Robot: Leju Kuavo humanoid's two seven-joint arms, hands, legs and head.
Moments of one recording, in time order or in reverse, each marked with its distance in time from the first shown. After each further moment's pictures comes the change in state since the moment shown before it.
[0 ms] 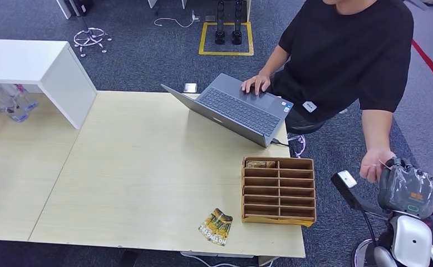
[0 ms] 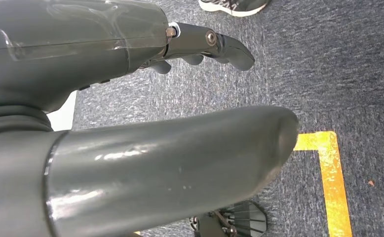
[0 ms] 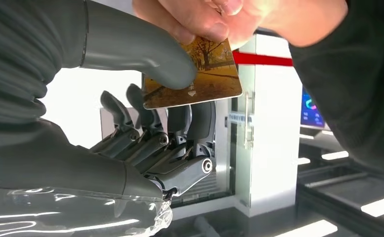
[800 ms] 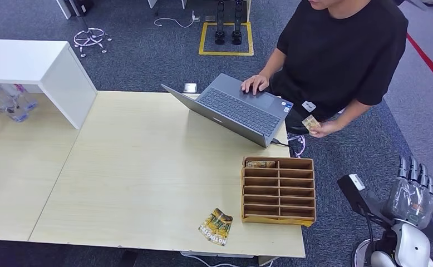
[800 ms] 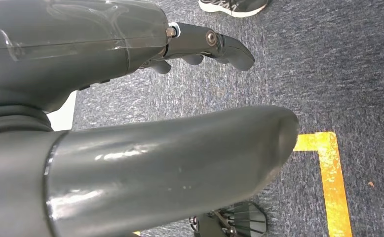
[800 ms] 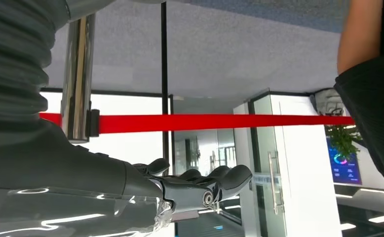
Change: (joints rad) left arm 0.000 0.000 -0.001 0.000 -0.001 0.004 0.001; right arm 0.019 0.027 0.000 0.075 -0.275 -0.090 -0.004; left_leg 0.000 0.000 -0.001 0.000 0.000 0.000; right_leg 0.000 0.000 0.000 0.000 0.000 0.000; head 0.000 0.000
